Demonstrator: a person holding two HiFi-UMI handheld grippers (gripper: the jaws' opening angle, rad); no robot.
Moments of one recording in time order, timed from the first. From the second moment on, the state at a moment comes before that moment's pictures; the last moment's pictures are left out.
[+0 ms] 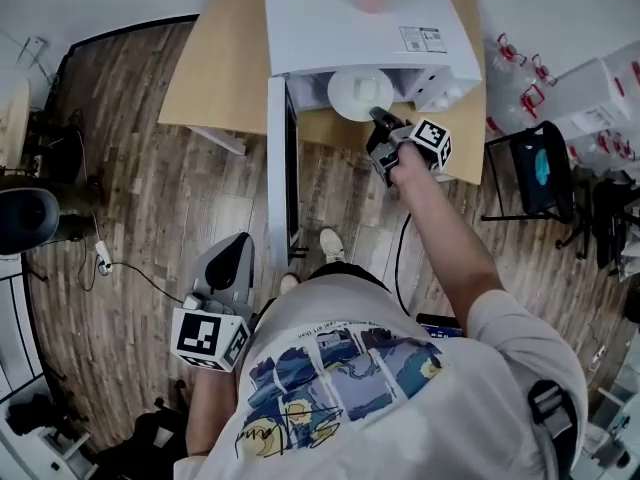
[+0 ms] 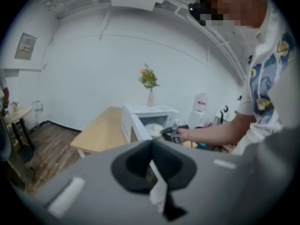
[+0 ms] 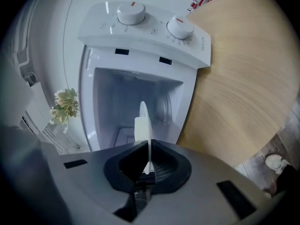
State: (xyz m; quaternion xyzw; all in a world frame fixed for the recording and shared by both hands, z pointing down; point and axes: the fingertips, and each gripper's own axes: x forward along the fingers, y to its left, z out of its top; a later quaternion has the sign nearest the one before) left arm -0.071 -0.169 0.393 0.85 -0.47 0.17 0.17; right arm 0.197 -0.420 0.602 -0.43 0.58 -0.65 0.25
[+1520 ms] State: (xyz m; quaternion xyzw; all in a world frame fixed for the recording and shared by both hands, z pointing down) left arm -0.094 -0.167 0.398 0.80 -0.54 0.18 0.19; right arm 0.186 -0.511 0.625 -0.55 0.73 -0.41 -0.03
